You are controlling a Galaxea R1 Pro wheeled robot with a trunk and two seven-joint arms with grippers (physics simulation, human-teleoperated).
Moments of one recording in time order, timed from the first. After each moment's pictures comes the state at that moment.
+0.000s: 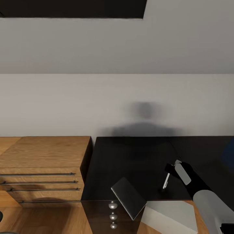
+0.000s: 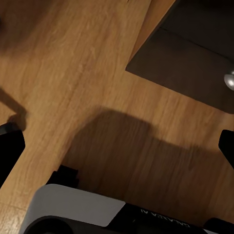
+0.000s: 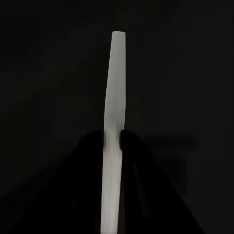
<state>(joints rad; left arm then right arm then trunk) -0.21 -0.06 0.31 -0.37 0.09 0.00 -0.02 -0.74 -0.19 0.02 -0.65 -0.70 0.57 -0.39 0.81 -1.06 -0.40</state>
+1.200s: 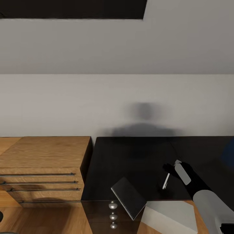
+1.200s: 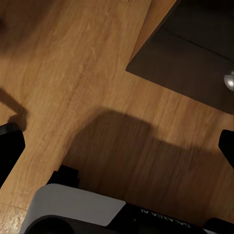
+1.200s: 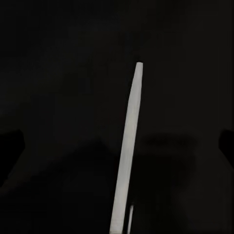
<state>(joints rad) -0.21 -0.05 0.31 -0.37 0.09 0.00 -0.02 -0.74 -0.19 0.02 -0.65 -0.70 0.57 -0.39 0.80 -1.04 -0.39</state>
